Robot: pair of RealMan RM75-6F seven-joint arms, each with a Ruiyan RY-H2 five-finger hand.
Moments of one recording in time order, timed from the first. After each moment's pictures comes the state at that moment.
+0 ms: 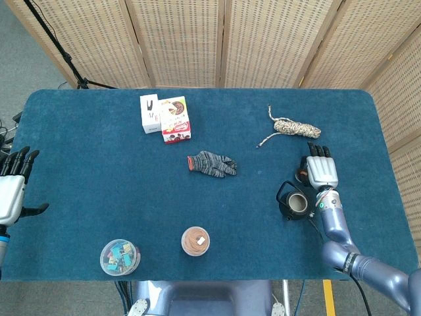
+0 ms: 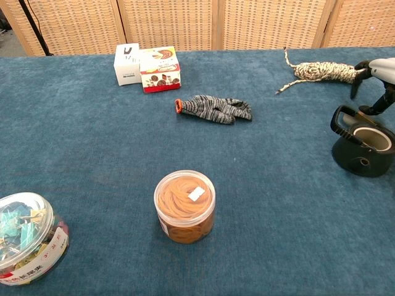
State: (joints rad) left arm -0.31 -0.85 -0.14 -2.07 1.07 1.34 0.39; right arm 0.66 -1.55 0.25 -1.14 -0.85 0.89 -0.43
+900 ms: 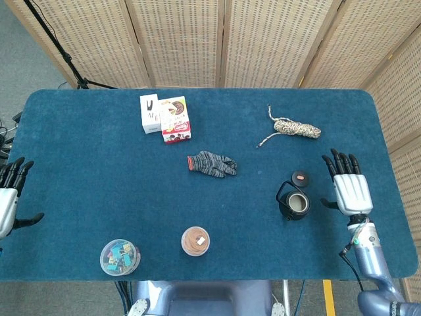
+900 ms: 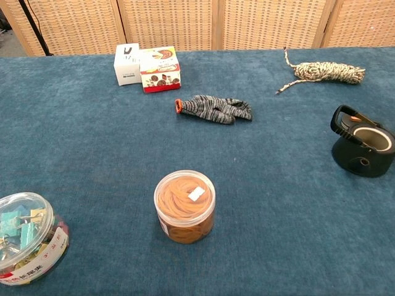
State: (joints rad) left arm -0.21 -0.93 -0.06 -1.89 1.28 1.39 0.20; right arm 0.40 -1.27 0.11 -1.52 -1.23 1.31 -0.26
